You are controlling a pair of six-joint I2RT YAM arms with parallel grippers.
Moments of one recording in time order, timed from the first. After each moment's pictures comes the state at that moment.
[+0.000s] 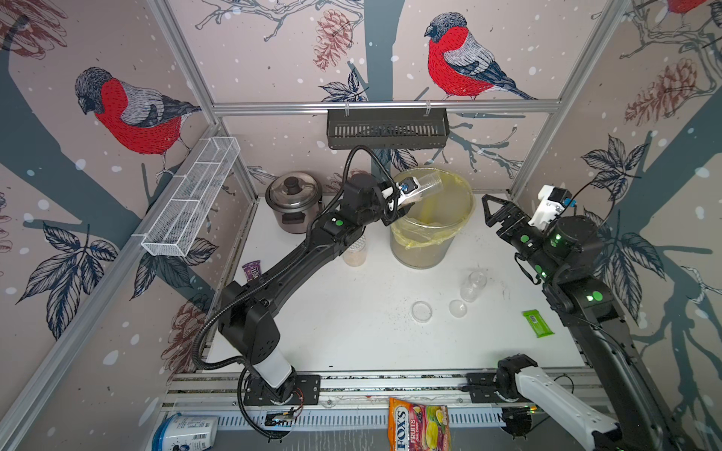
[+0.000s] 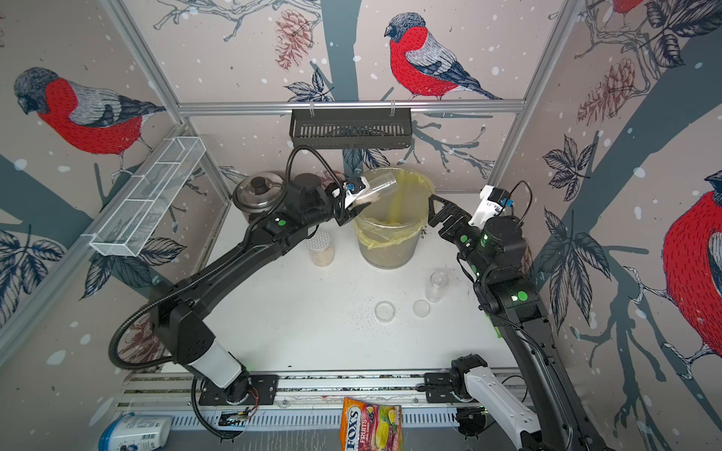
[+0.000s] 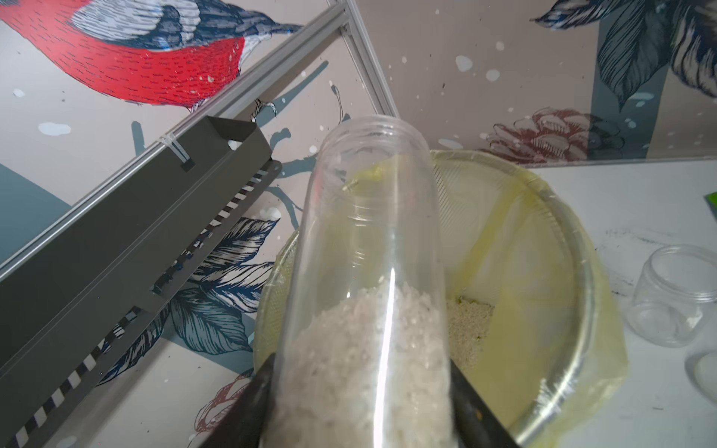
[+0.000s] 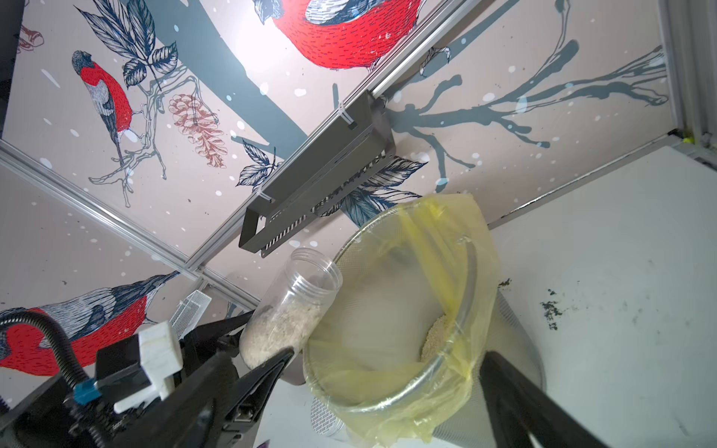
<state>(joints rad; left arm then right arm) -0.64 1.69 1.64 -0.20 0.23 0.59 0.25 0.83 1.14 -0.38 -0.05 0.71</state>
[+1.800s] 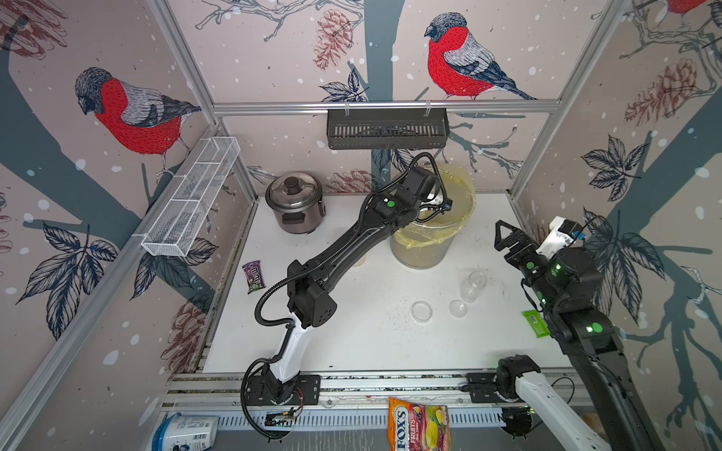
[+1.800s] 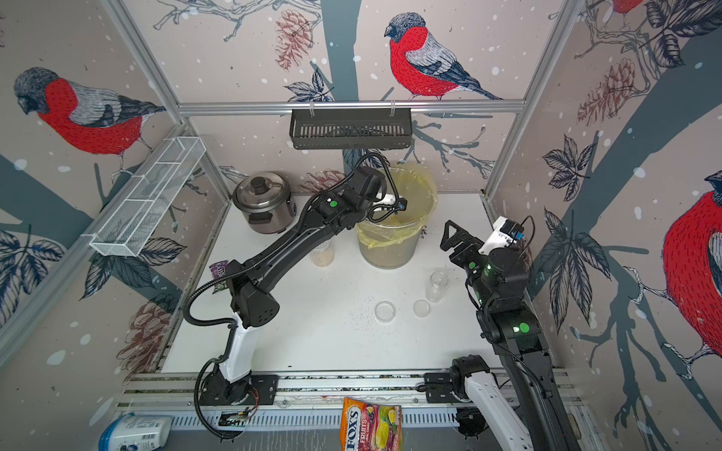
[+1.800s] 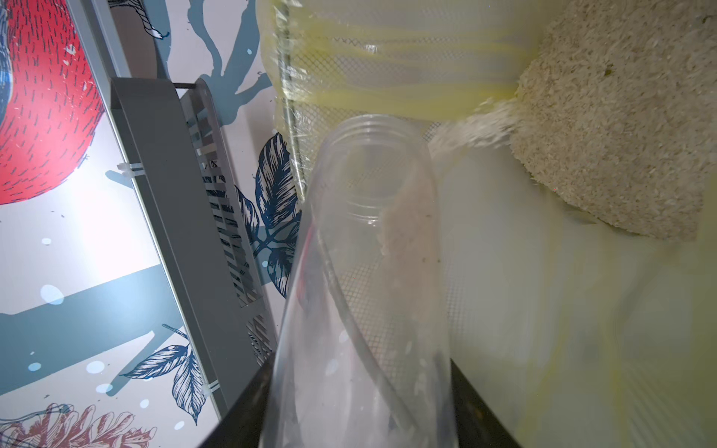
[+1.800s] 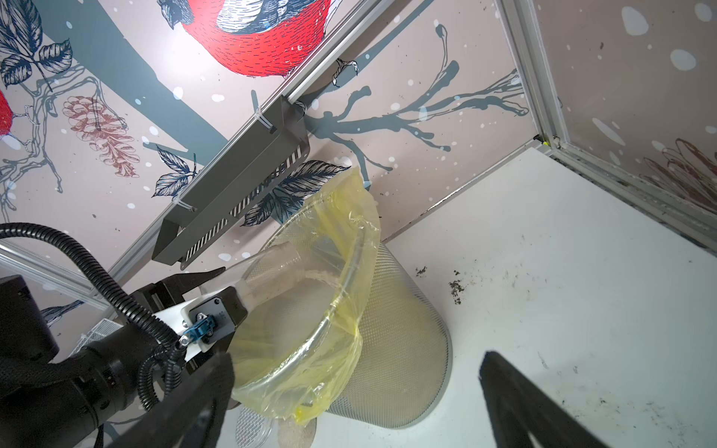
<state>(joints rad) -0.83 2.14 2.35 -0.77 -0.53 1.30 0.19 0.65 0.91 -0.42 0.07 0.68</state>
